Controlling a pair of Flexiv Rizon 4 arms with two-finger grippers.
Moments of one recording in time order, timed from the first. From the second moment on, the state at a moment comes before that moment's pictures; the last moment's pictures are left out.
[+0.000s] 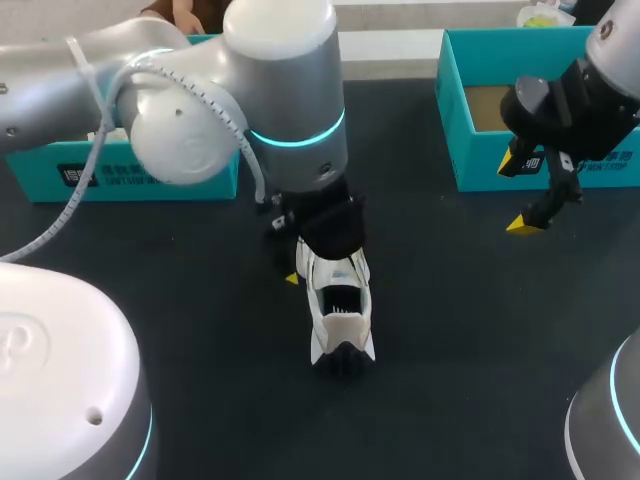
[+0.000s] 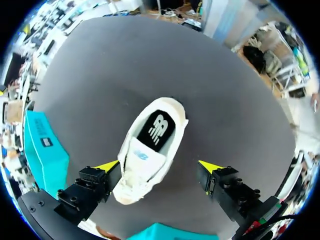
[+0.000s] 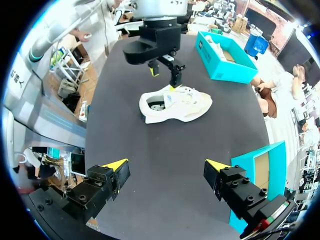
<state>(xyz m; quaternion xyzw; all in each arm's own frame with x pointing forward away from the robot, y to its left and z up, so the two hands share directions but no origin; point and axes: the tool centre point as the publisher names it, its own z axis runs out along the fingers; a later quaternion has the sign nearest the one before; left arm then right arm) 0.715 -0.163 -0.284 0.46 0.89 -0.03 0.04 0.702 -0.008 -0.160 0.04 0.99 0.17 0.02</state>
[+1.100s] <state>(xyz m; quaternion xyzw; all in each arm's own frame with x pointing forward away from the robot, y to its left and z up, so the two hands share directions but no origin) 0.647 -0.169 -0.276 -0.01 1.00 -0.04 -0.05 0.702 -0.008 -0.160 0.04 0.99 0.17 0.02</state>
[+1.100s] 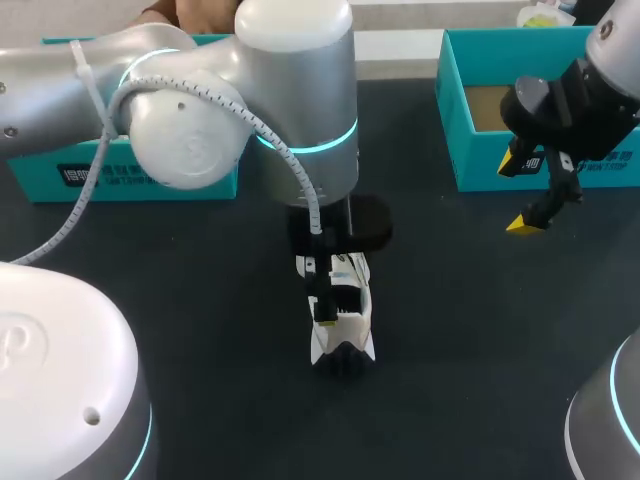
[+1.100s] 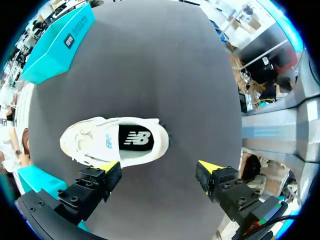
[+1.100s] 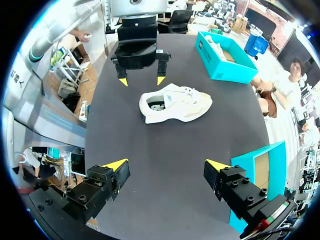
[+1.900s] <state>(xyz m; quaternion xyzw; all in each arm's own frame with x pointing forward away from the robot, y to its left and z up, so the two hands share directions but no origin) 0.628 -0.188 -0.367 0.00 1.00 -0.01 -0.05 0.702 -0.008 -0.160 0.04 0.99 0.17 0.02</state>
